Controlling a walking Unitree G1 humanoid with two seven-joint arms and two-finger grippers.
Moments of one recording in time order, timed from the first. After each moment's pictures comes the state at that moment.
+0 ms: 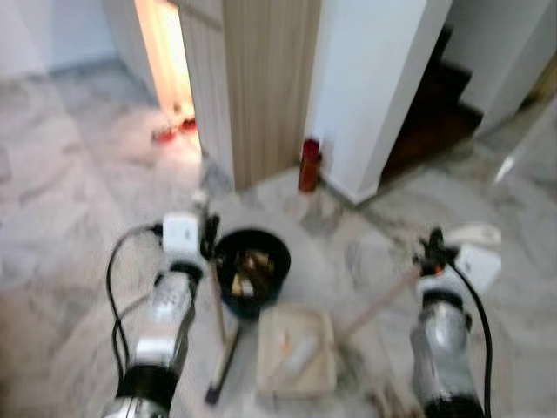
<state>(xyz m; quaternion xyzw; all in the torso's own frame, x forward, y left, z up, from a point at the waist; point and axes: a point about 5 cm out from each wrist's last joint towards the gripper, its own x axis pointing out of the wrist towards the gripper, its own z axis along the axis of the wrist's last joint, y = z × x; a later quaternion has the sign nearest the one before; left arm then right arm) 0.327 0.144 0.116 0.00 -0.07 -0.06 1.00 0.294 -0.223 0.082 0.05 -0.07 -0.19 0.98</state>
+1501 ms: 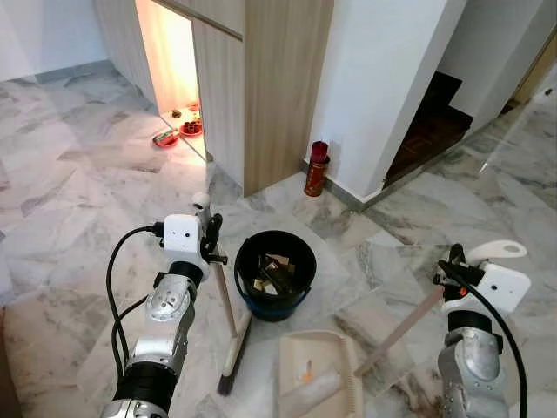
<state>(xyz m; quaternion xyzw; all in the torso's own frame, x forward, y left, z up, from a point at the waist) 0.326 0.150 0.115 0.01 -0.07 -0.07 1.00 0.265 -0.233 0.094 0.05 -0.06 -0.16 0.98</state>
